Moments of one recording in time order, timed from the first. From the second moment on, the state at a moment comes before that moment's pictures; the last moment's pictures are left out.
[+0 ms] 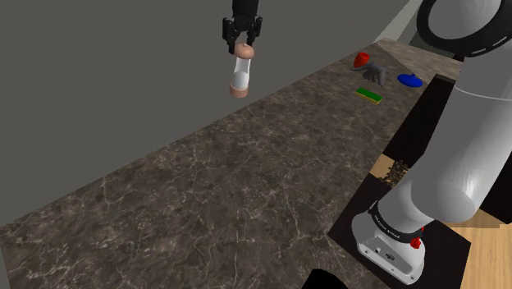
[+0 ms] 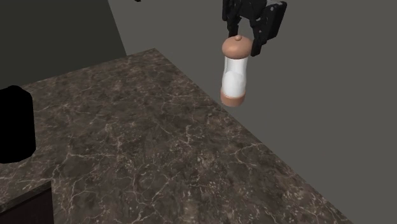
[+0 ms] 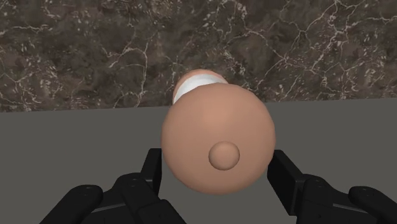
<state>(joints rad) 0.04 0.30 0.06 -1.40 -0.01 1.77 0.09</state>
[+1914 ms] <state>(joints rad) 0.09 0.07 0.09 -1.41 -0.01 1.55 0.16</state>
